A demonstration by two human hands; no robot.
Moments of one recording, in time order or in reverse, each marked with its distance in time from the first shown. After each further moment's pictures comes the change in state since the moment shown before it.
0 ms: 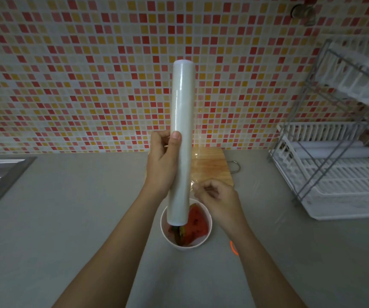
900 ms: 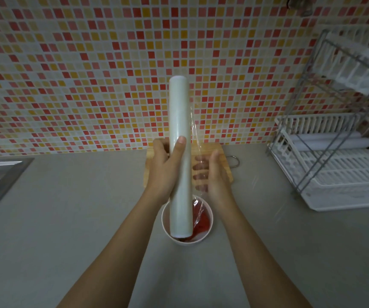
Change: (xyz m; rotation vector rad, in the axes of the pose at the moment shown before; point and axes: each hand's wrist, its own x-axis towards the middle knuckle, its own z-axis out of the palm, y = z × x) left_hand -0.013 -0.006 -0.001 0.083 -0.102 -0.157; right_hand 0.025 -0.024 0.019 0.168 0.125 0.163
